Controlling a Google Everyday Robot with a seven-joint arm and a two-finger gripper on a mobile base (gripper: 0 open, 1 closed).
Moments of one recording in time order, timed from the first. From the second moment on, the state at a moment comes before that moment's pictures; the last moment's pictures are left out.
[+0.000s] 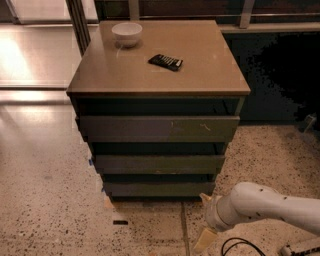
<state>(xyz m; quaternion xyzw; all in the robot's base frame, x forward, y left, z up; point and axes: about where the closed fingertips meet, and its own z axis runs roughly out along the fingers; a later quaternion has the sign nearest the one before) 0.416 -0.130 0.477 -0.58 0.77 0.15 0.20</state>
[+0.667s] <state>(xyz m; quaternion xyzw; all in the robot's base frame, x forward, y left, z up) 0.417 -0.122 0.455 -0.59 0.77 0.16 0.19</state>
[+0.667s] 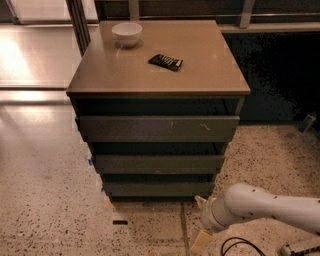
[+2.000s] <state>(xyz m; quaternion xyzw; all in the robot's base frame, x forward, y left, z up) 0.463 -0.120 0.350 -0.58 0.77 0.20 0.19</state>
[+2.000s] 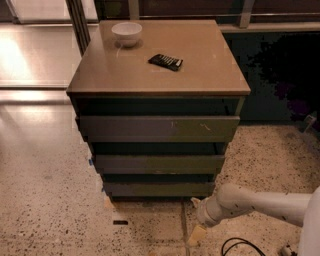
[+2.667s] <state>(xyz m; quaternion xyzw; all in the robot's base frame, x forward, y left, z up) 0.531 -0.127 0.300 -0.60 0.76 0.16 0.21</state>
